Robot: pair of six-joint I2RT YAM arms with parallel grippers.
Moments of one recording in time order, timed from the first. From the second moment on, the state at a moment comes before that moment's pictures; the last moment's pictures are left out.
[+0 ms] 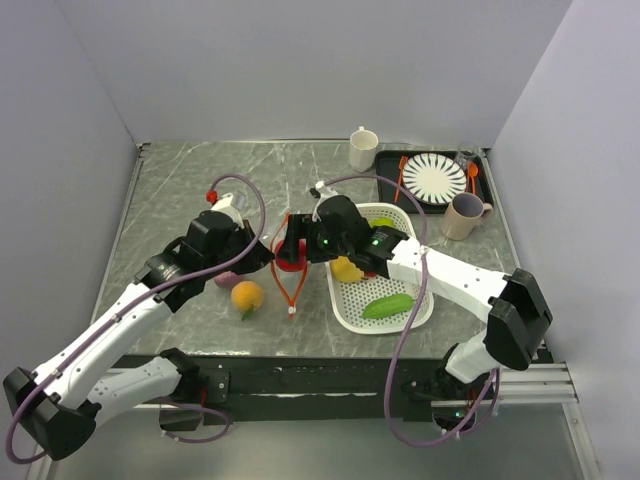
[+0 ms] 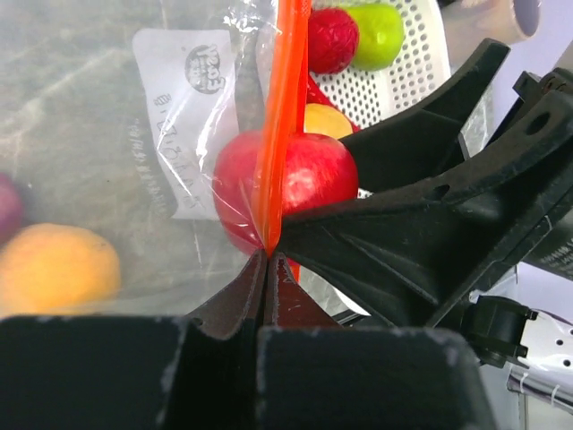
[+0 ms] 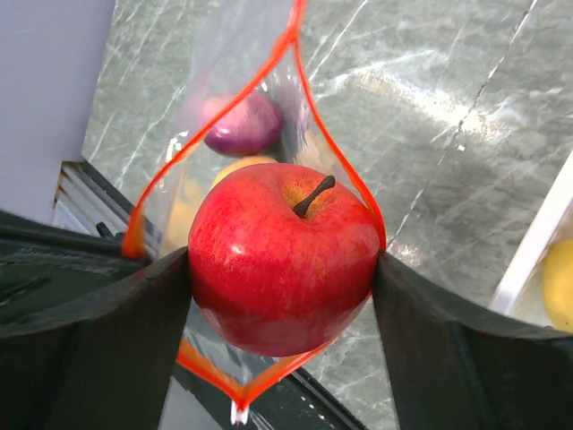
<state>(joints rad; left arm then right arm) -0.63 0.96 0.95 -0.56 0.00 -0.75 0.87 1.49 1.17 -0.27 -0.06 0.67</state>
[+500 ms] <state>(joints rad) -0.63 0.92 0.95 -0.57 -0.06 -0.76 0.87 1.35 1.17 -0.35 0.15 0.68</state>
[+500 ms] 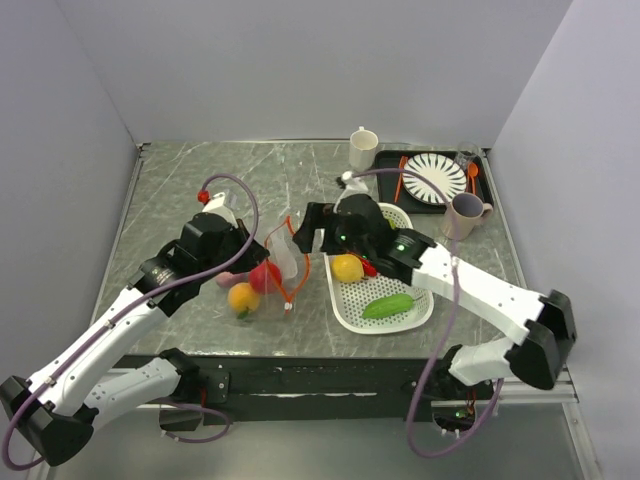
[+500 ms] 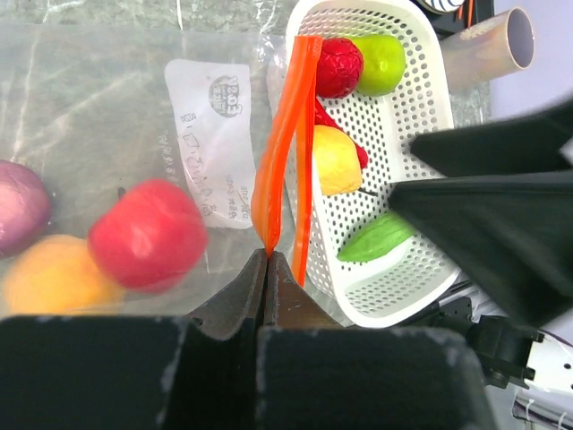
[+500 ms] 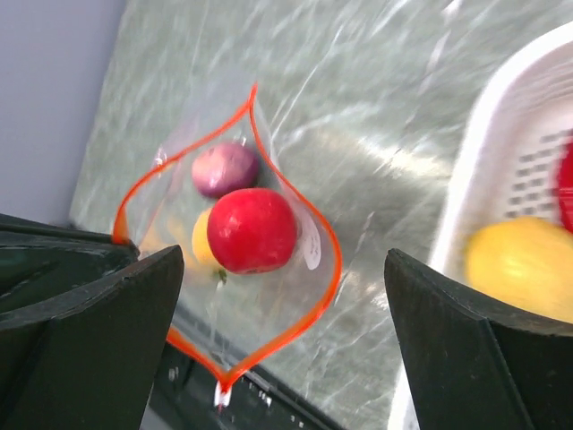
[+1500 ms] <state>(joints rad) -0.63 0.95 0.95 -0.60 -0.12 -0.78 0.67 1.55 1.04 -0.51 0.11 0.52</state>
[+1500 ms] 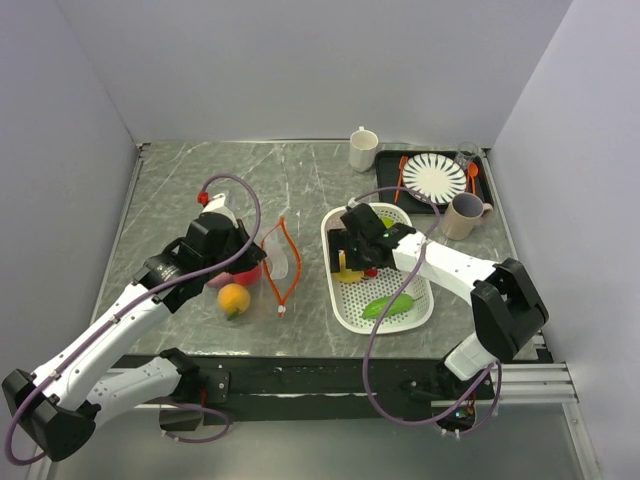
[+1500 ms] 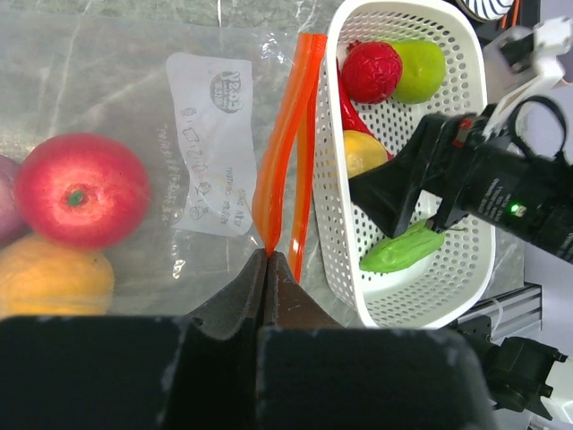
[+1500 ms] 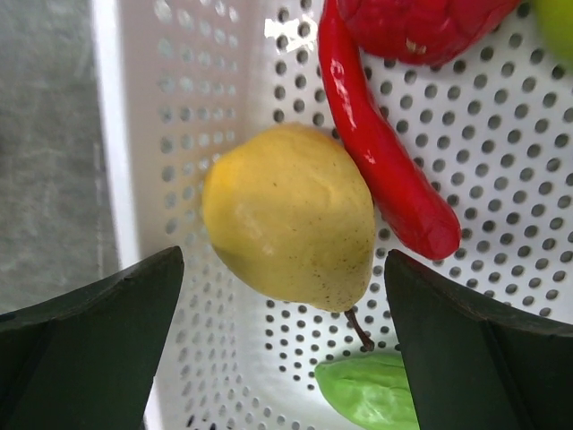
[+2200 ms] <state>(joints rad) -0.63 0.96 0.95 -0.59 -0.10 -0.77 0.64 1.64 1.08 -0.49 0.06 0.40</state>
